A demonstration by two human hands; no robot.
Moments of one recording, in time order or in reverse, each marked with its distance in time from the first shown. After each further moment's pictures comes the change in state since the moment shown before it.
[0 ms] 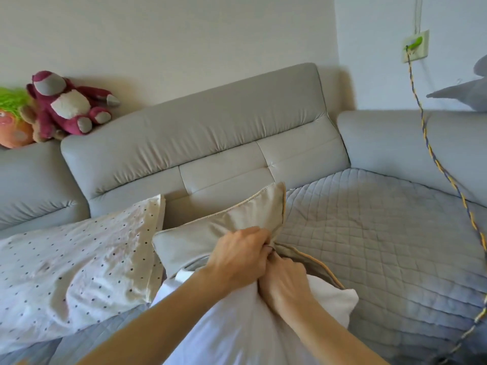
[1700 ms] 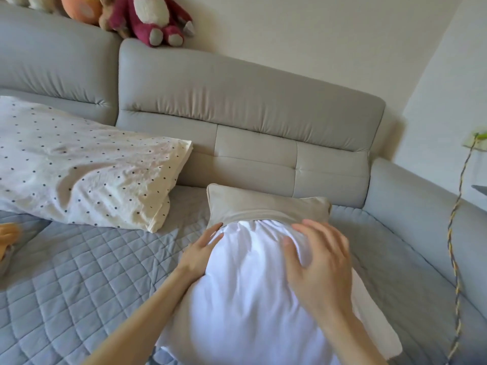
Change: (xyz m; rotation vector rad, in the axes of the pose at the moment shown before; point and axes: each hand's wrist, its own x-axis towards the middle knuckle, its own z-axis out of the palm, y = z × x) left_hand -0.101 -0.094 0.094 -1.124 -0.004 -0.830; right_hand -0.030 -0.009 -0.045 0.141 0.658 -0.262
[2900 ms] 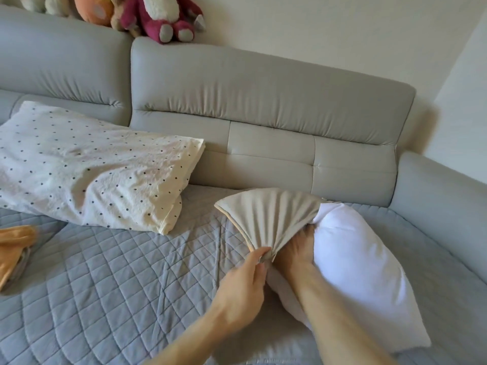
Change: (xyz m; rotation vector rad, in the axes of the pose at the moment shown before) left_hand -0.058 0.033 0.055 0.108 0.055 0.316; right_hand 0.029 0.029 0.125 -0.275 -0.456 -0.052
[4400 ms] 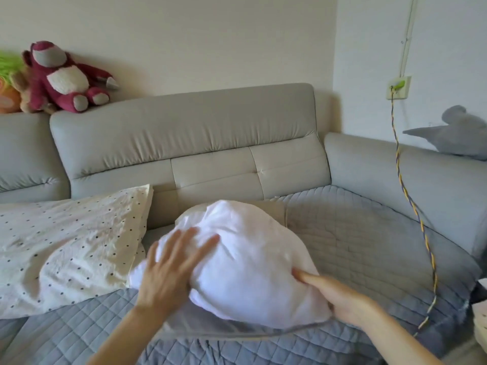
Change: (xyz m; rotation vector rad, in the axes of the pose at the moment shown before) left_hand 0.031 0.005 -0.068 1.196 0.085 0.453; right_hand -0.128 0.121 -0.061 1.317 -0.605 0.905
